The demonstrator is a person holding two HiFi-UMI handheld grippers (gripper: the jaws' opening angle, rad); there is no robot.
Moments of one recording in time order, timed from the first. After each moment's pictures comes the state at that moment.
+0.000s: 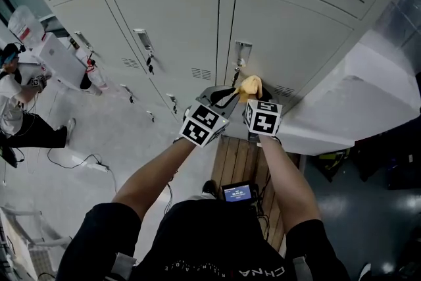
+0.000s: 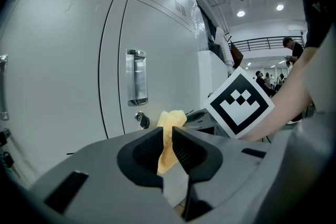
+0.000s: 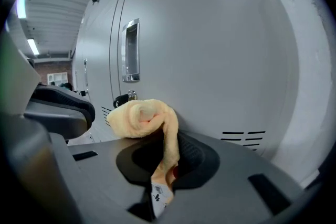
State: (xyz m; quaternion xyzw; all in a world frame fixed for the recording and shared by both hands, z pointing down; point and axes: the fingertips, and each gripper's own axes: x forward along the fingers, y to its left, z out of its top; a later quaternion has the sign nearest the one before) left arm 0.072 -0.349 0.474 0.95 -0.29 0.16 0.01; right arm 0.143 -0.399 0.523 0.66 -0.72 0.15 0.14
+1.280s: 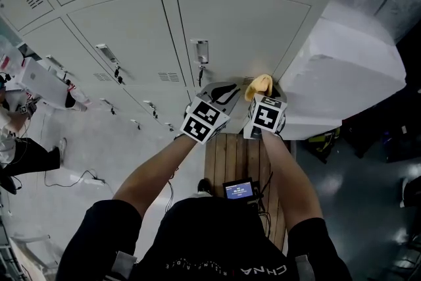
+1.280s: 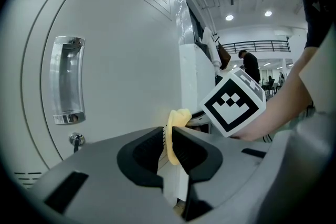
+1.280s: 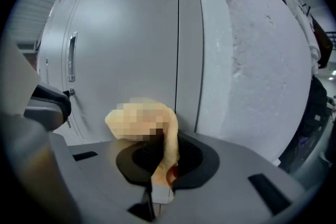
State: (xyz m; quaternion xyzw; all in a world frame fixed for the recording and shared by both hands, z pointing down) left arm 0.174 -0.331 0.473 0.96 -0.21 0.16 0.00; right arm 0.291 -0.357 0.526 0.78 -0.59 0.17 0.15
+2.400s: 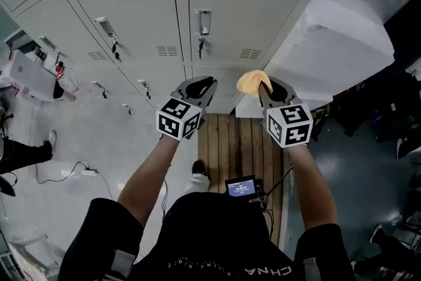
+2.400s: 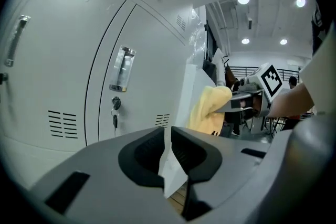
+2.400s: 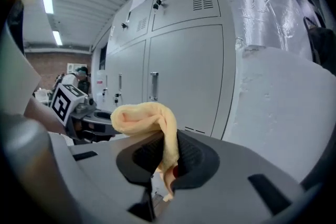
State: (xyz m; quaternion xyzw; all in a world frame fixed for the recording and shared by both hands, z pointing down) left arm 0.082 -0.281 0.484 0.96 -0.23 0.08 0.11; right arm 0.194 -0.242 0.445 0.61 -0.77 0.09 0.17
